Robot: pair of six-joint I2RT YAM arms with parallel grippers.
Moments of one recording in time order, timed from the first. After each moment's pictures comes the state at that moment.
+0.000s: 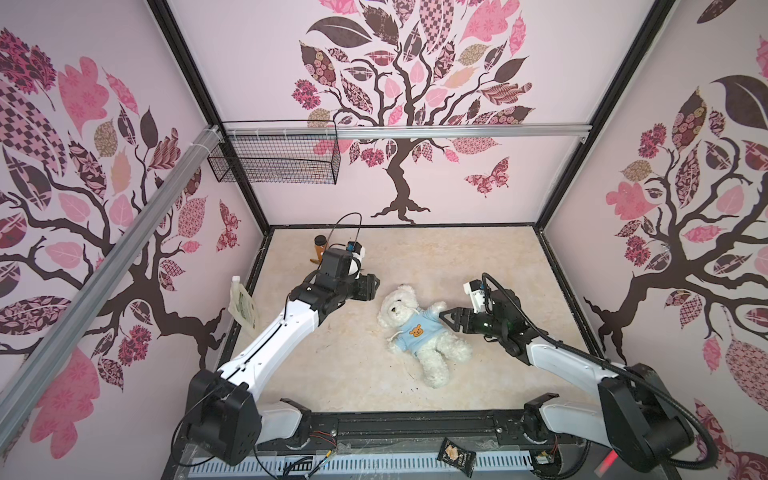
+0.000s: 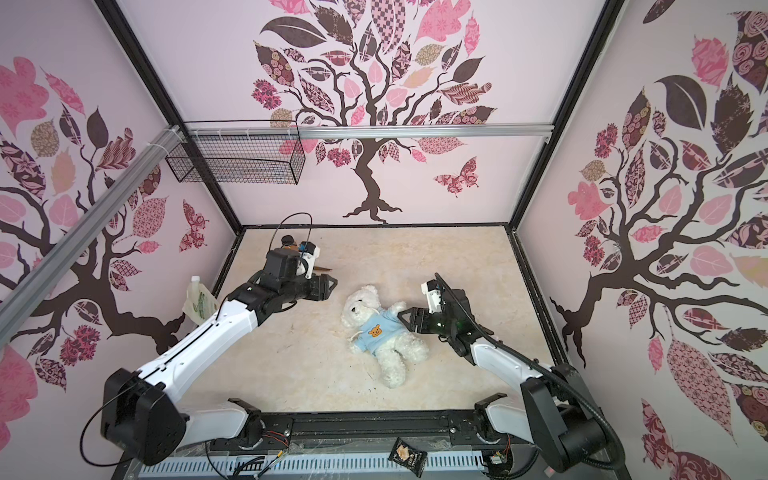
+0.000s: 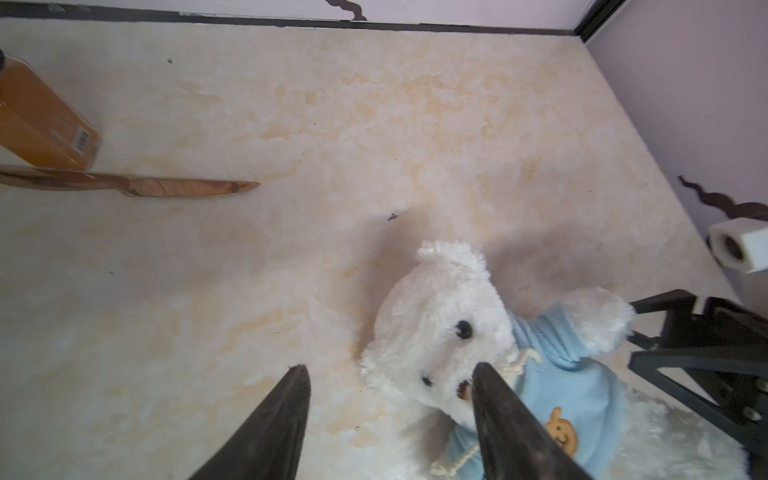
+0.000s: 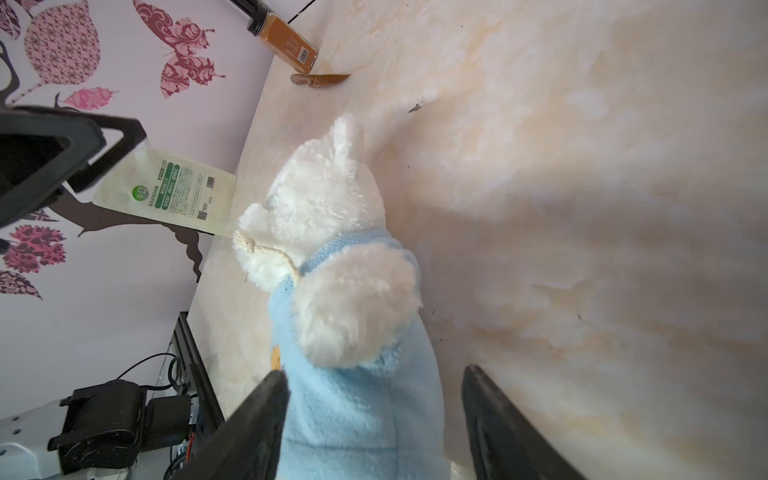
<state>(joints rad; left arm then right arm) -0.46 1.26 0.98 -0.38 0.15 -0.31 0.35 1.17 0.43 0.18 -0.53 0.55</state>
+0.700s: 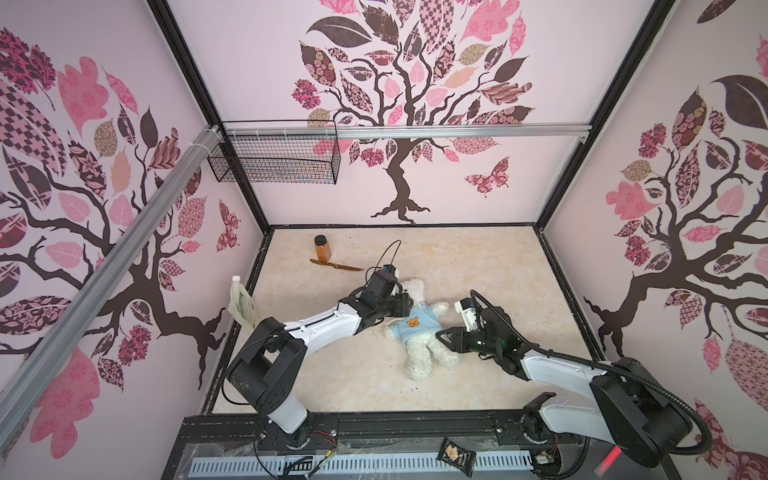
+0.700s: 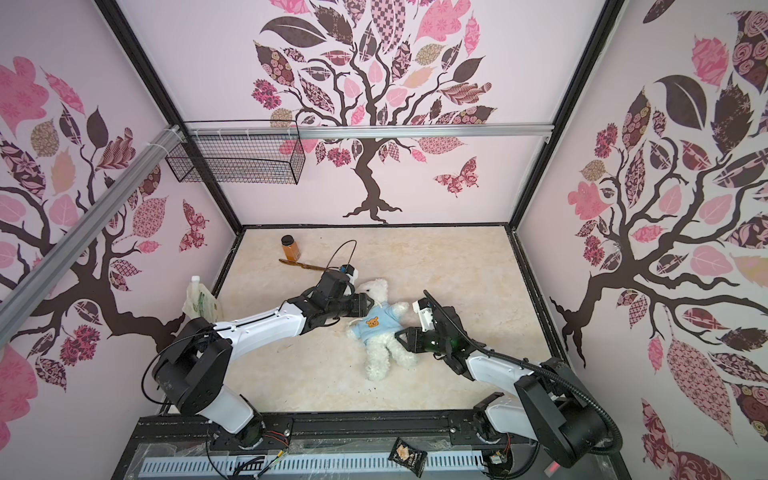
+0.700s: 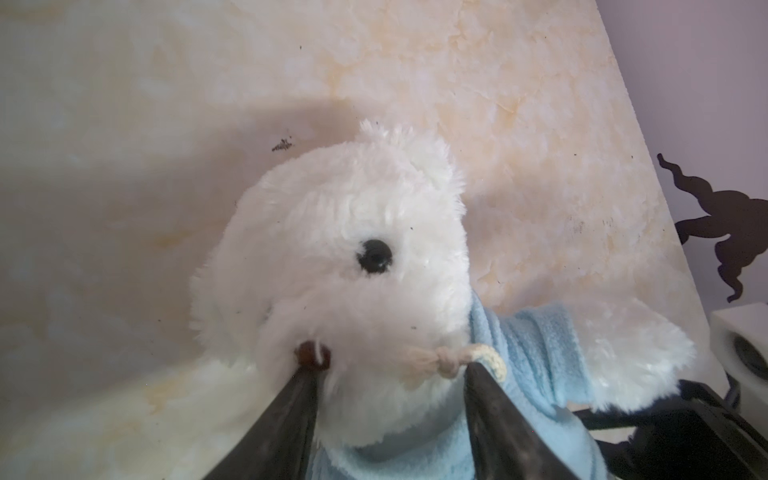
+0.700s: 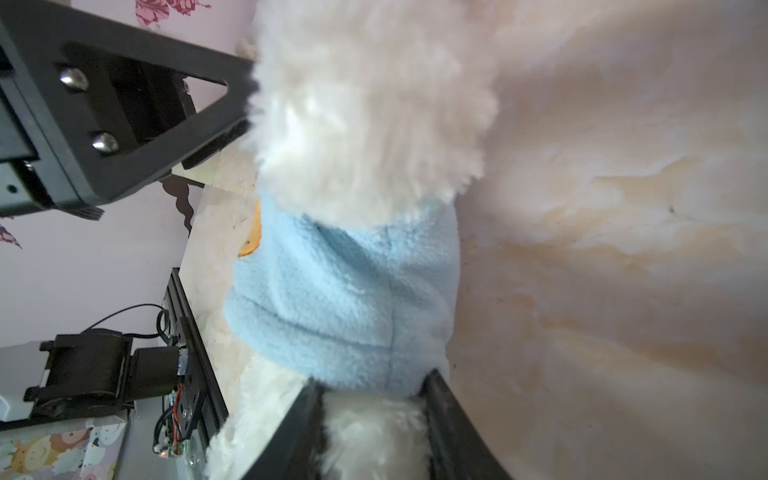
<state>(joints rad) -0.66 1.61 0.96 -0.09 0.08 -0.53 0.48 1.24 0.32 0.34 -0.49 0.59</state>
